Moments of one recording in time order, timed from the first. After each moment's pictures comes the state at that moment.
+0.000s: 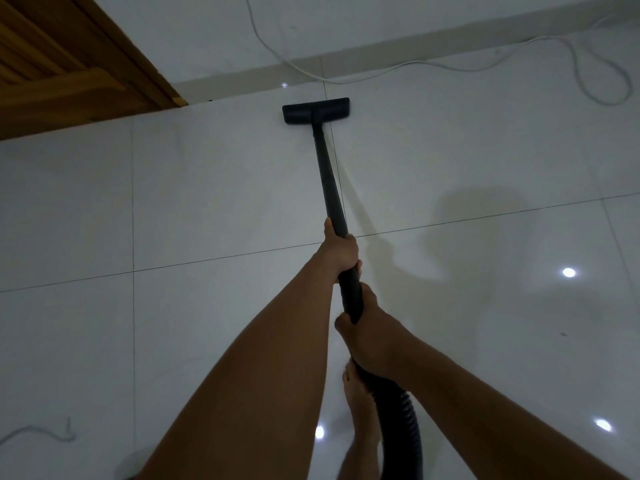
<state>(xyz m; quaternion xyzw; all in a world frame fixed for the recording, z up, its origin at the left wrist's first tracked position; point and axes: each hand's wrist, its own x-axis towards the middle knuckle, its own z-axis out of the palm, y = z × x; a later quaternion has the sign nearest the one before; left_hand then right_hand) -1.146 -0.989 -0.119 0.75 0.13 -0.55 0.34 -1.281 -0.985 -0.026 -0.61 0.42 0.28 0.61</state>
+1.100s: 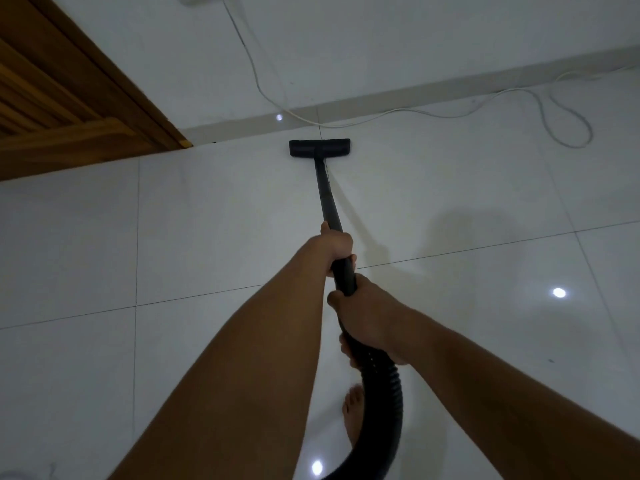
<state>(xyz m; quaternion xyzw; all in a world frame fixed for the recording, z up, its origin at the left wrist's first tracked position) -1.080 -1.032 -0.060 0.74 0.11 -0.58 0.32 -1.214 -1.029 0.052 -0.51 0.48 0.28 0.66</state>
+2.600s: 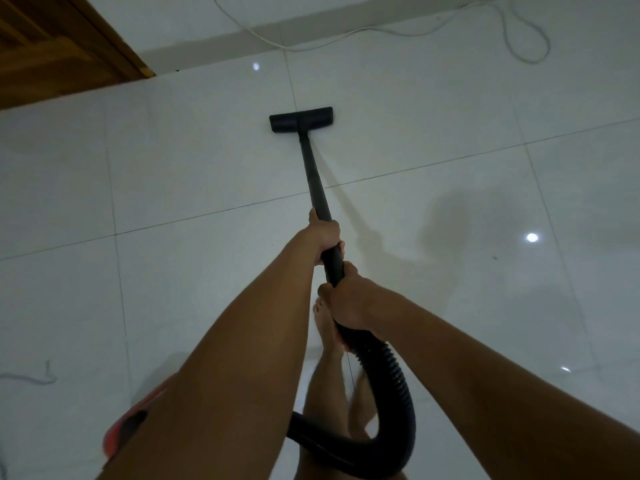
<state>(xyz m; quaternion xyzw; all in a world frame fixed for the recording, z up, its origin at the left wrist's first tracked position) -1.274 -0.942 -0.077 0.73 0.15 -0.58 0.33 -1.395 -0.948 0.046 -0.55 0.47 0.37 0.59</state>
